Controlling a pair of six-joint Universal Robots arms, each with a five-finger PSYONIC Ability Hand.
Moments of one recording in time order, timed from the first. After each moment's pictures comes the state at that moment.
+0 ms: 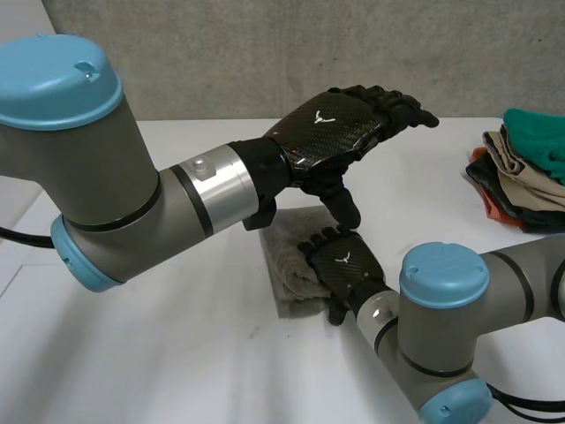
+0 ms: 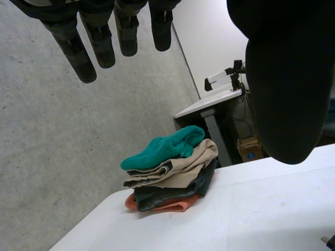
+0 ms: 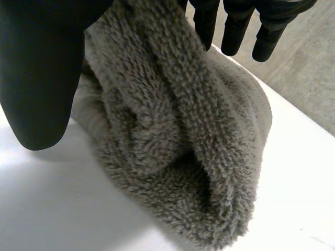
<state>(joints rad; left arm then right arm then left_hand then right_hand) 4.08 -2.01 -1.11 3.19 -0.89 3.17 2.21 -0.97 1.63 -0.35 1.53 2.79 0.21 0.21 0.21 0.21 0.05 0.23 0.21 0.21 0.21 0.05</state>
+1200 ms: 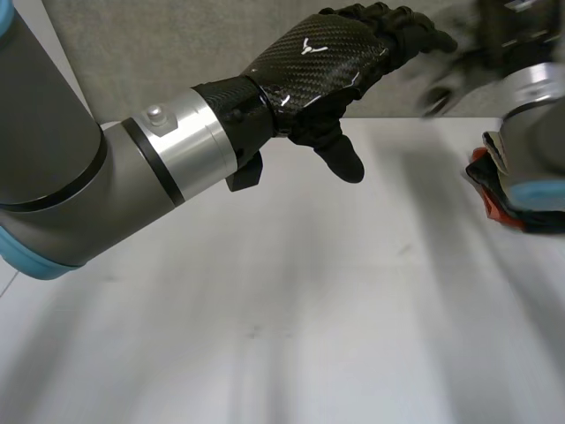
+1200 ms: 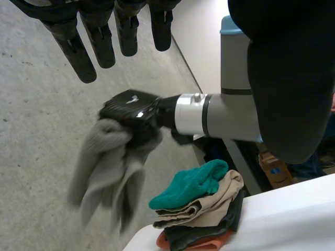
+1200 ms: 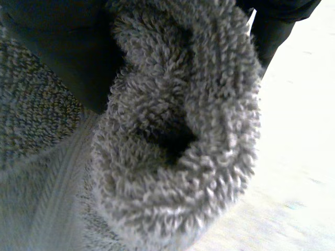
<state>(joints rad) 4.09 -1.86 -1.10 3.20 -0.90 3.16 1.76 -1.04 1.08 -0.55 1.52 2.70 0.21 0.21 0.21 0.21 0.05 1.04 1.15 1.15 1.19 0.92</state>
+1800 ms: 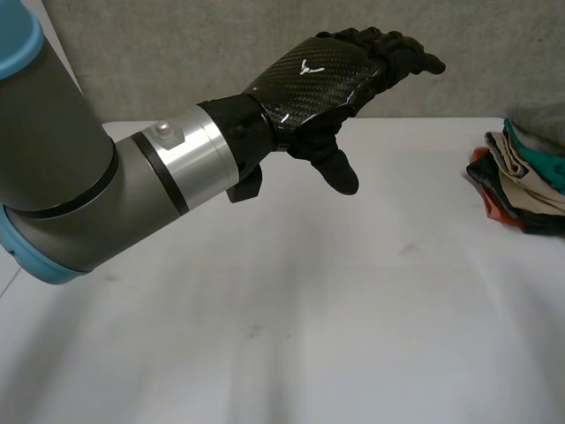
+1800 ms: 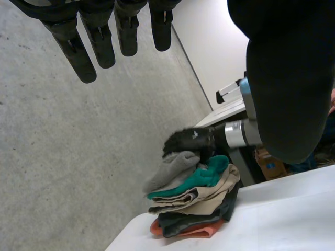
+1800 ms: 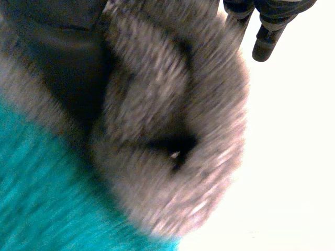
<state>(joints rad) 4.10 -1.89 -1.12 3.20 -0.90 3.16 1.23 -0.78 1.06 -0.51 1.01 2.68 0.21 0.21 0.21 0.21 0.05 0.25 0.21 0.21 0.21 0.56</state>
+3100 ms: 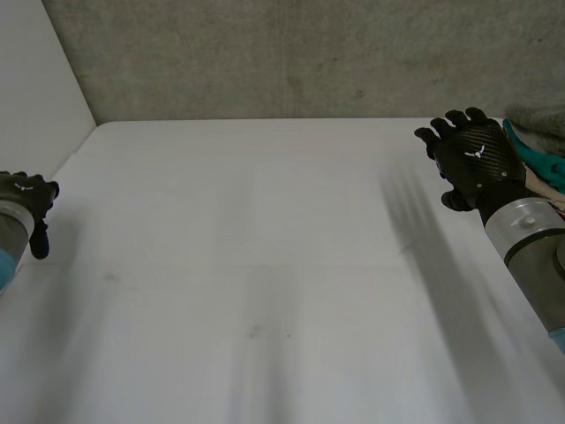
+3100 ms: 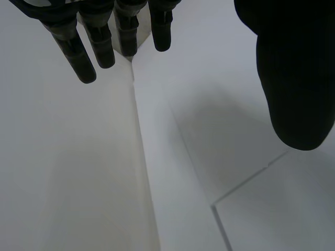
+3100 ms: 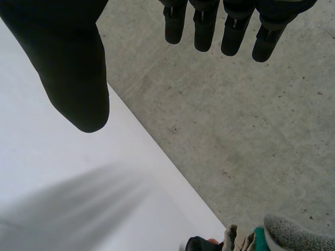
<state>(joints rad) 4.75 -2.12 -1.39 3.20 -1.65 3.84 1.79 -1.35 1.75 -0.42 1.34 2.63 0.21 0.21 0.21 0.21 0.05 0.23 0.21 0.21 0.21 0.56</state>
